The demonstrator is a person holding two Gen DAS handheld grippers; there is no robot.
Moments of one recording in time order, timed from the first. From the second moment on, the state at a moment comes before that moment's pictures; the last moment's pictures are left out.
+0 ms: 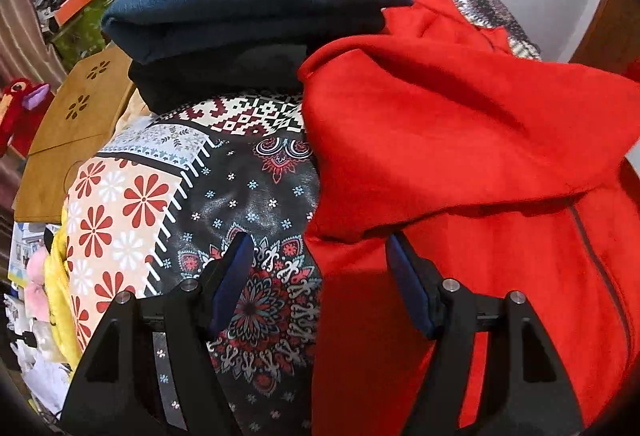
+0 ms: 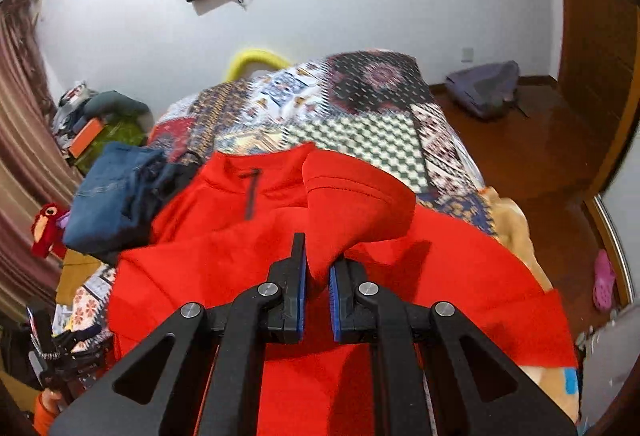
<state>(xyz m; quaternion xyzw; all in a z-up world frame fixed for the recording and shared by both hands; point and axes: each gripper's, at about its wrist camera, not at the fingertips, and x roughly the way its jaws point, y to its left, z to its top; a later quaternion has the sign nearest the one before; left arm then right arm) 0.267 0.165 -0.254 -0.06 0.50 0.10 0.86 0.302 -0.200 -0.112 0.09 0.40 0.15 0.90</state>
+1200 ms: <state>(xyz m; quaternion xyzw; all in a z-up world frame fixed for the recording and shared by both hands) 0.251 0.192 -0.253 -0.07 0.49 0.18 0.85 0.255 -0.268 -0.153 0.08 0.48 0.08 0.87</state>
